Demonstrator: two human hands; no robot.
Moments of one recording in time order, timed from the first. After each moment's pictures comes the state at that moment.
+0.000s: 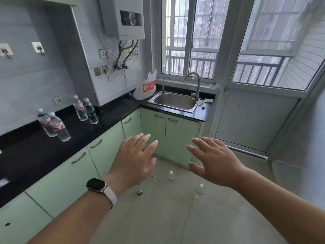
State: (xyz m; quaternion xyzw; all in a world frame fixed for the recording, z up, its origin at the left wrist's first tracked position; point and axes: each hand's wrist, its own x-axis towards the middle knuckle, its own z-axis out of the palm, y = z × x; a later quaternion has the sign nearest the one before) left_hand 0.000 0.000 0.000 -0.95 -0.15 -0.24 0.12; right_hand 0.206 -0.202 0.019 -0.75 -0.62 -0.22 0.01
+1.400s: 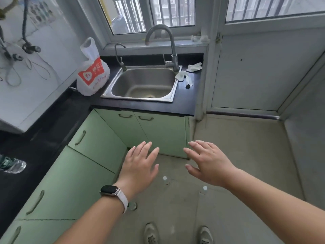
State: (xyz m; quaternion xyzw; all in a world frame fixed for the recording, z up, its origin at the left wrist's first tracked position) left_hand 0.462 0.214 -0.145 -0.99 -0.13 -0.03 0.02; right_hand 0.630 0.004 -0.162 -0.83 -0.54 -0.01 0.11
